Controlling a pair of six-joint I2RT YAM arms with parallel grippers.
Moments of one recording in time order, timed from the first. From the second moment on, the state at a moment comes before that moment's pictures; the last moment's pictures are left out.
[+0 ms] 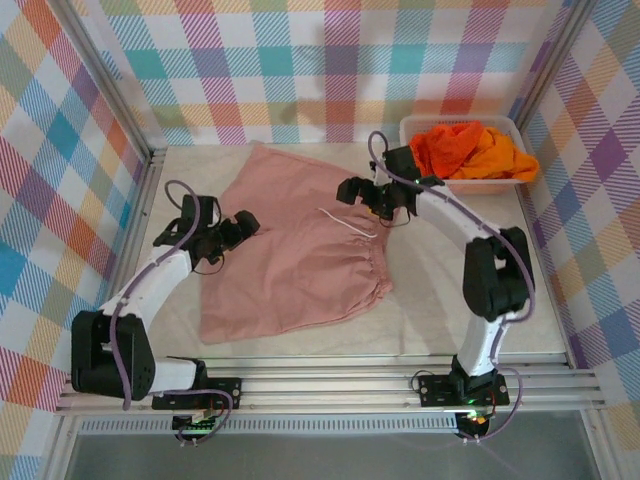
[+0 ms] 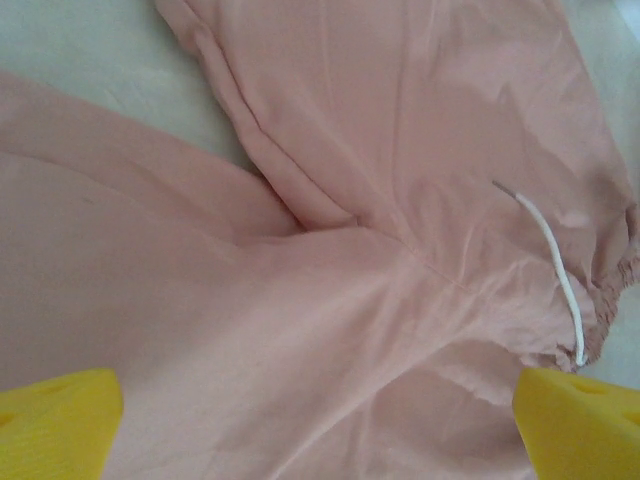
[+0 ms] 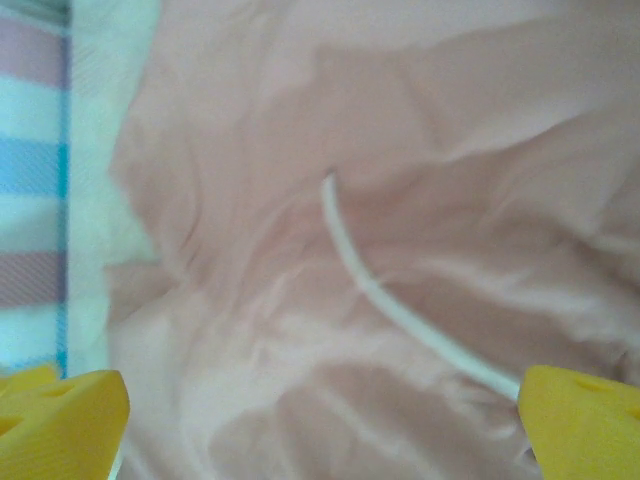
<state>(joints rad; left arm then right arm) -0.14 1.34 0.89 -0.42 0.22 -0.73 0.39 1.80 1.40 -0.46 -0.46 0.58</state>
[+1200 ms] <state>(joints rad) -0.18 2.32 1.78 -0.27 0.37 -0.74 0.45 1.65 1.15 -0.48 -0.40 0.62</state>
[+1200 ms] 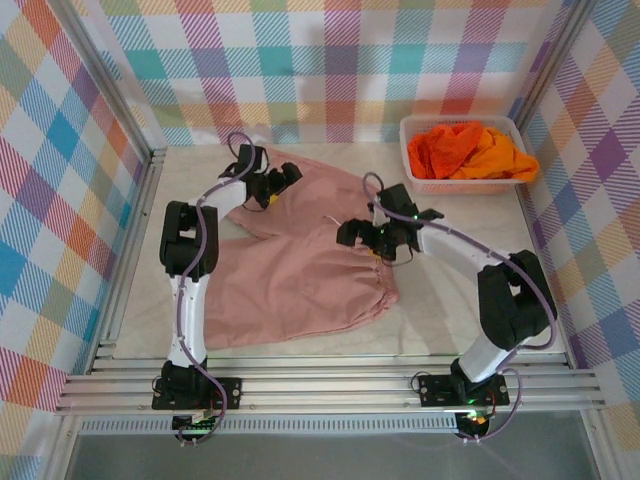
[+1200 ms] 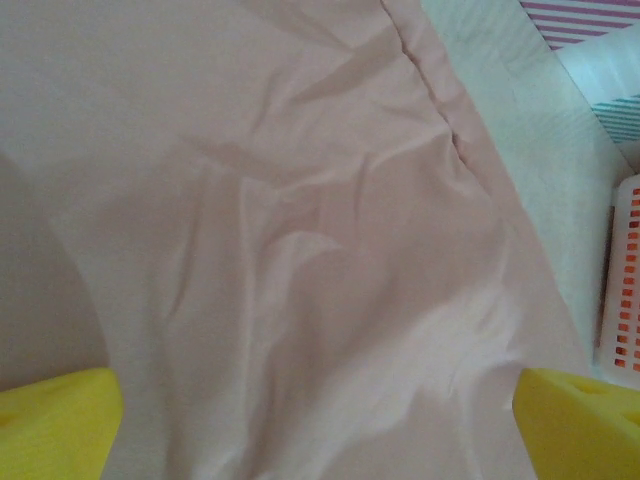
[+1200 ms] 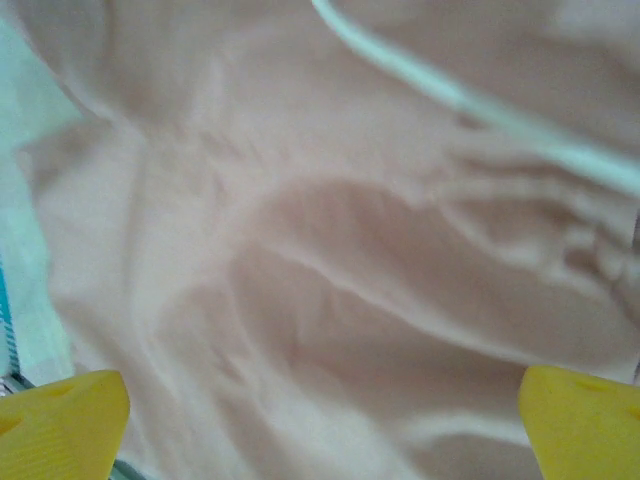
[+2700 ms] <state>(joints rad) -0.21 1.21 0.85 -0.50 0.07 -0.94 0.26 2.25 2.05 -0.71 -0.36 0.61</state>
